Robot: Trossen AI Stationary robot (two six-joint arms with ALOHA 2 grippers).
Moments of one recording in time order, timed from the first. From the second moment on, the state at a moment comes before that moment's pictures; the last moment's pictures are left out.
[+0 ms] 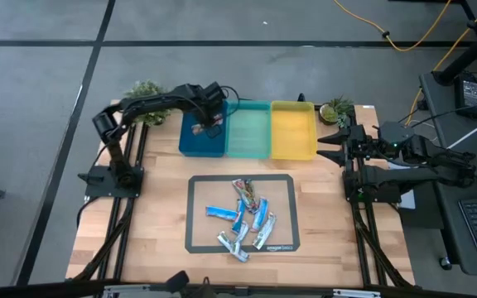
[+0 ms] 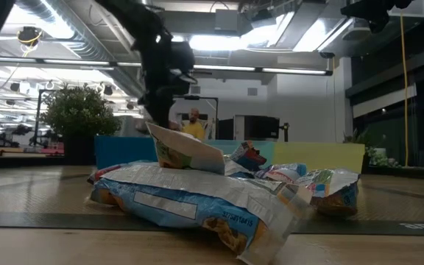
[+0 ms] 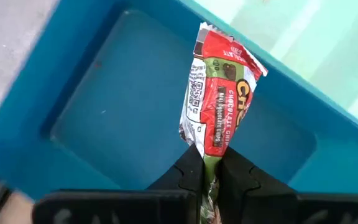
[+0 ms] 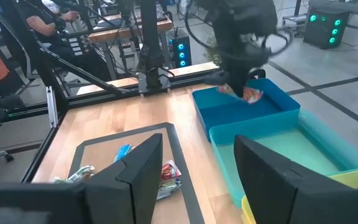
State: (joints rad) left arm 0.61 1.79 1.40 -0.89 -0.06 0.01; right arm -0.09 0.47 0.76 -0.51 0.05 0.15
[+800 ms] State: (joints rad) left arm 0.66 1.97 1.40 -0.88 -0.03 0.01; right arm -0.09 0.47 0.76 -0.52 0.05 0.18
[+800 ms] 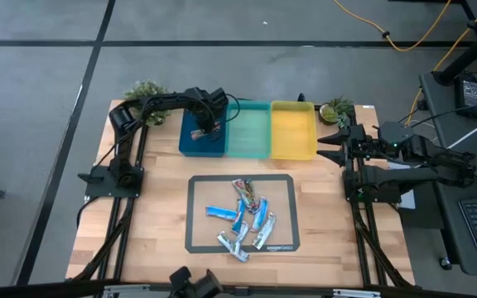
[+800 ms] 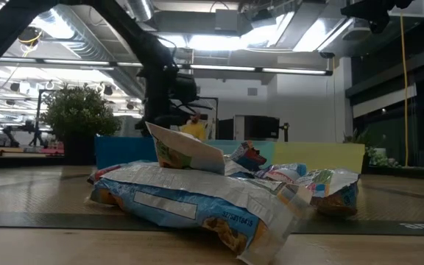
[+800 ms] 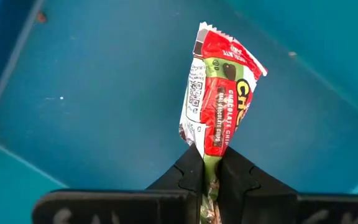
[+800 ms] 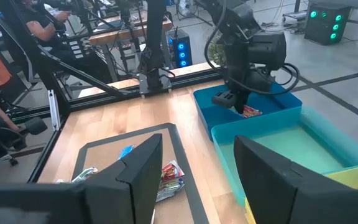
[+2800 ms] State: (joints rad) left arm 0.25 1.39 1.40 -0.93 0.33 -0.05; right arm -0.09 0.47 0.76 -0.52 0.05 0.12
